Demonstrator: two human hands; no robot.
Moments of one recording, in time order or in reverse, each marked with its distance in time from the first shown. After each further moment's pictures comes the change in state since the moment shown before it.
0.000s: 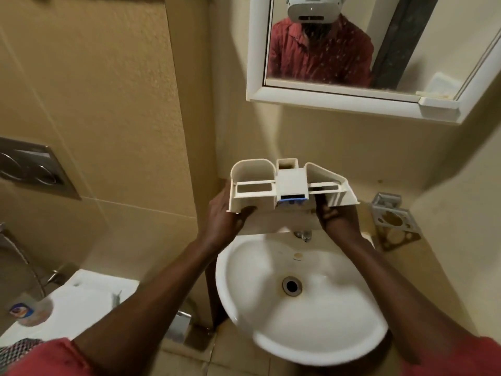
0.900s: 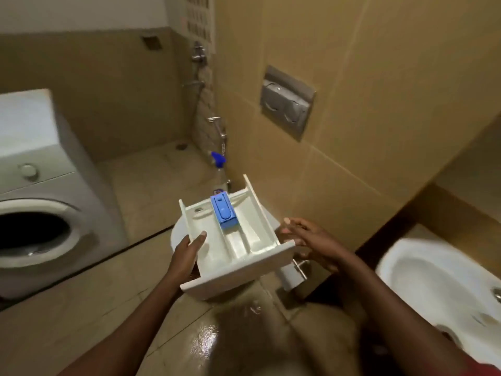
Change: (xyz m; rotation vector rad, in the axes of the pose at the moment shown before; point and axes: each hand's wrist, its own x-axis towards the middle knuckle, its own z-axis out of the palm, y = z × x) left_hand -0.375 -0.150 -0.266 -0.619 0.655 -1.216; right_hand -0.229 -0.150 0.271 0.234 -1.381 0.232
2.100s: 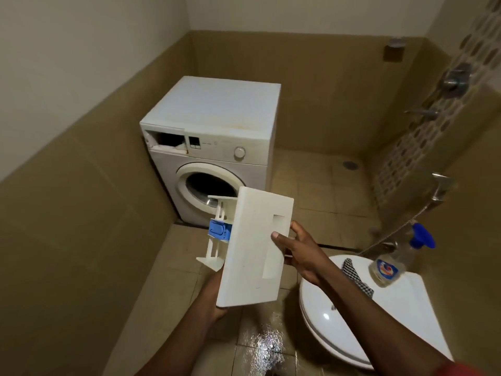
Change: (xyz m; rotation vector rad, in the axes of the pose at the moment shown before) left_hand -0.013 0.026 -0.239 -0.546 0.589 -0.321; right_hand 0.189 -0.124 0.384 -0.020 -0.728 -0.013
